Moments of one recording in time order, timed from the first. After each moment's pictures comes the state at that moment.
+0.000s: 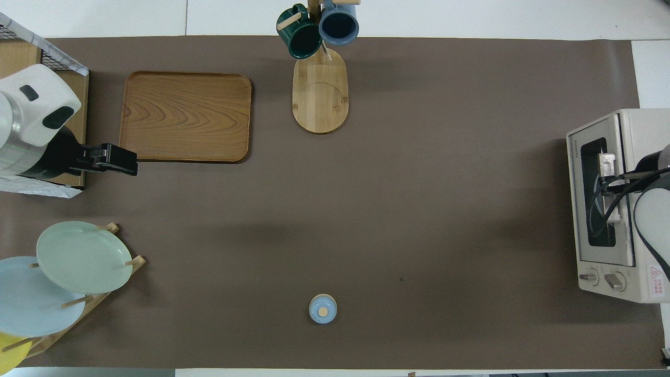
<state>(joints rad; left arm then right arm) -0.11 -0.03 -0.05 -1.72 -0.03 1.67 -0.07 0.00 -0.05 -0.18 -2.02 -0.08 1.94 -0.21</state>
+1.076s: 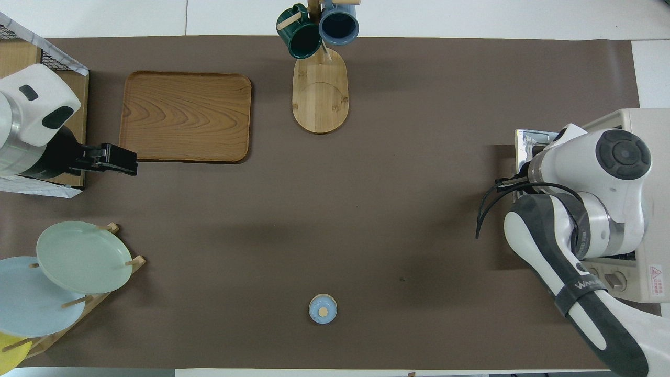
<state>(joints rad) -0.11 -0.03 -0.05 -1.72 -0.03 1.67 -0.07 0.17 0.12 -0.14 -2.20 -0.06 2.32 -0.05</state>
